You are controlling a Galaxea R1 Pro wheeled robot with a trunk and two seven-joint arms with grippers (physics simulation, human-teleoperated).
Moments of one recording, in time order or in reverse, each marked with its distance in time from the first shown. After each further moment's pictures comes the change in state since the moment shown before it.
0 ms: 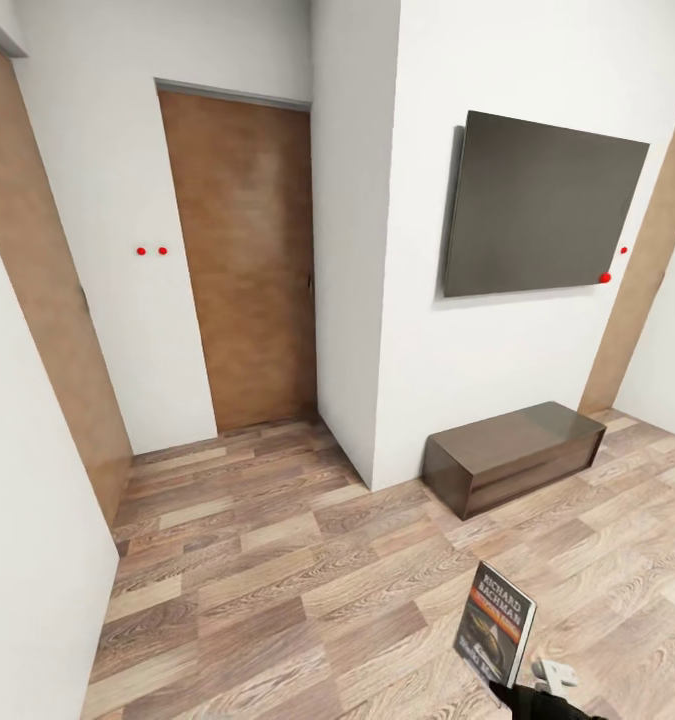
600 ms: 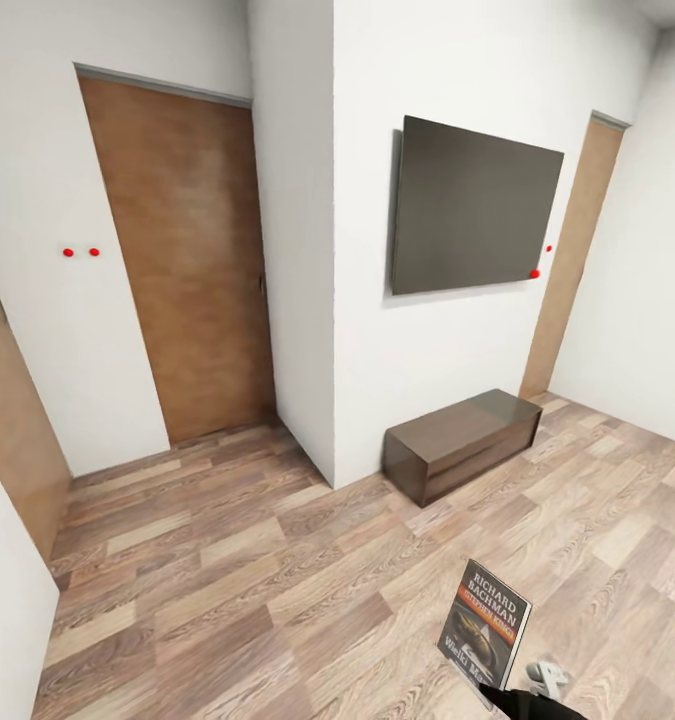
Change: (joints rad) left arm 0.000 0.000 0.001 0.005 -0.064 -0.004 0.003; right arm 0.000 -0.012 0.004 0.017 0.003 -0.005 0.199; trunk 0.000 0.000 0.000
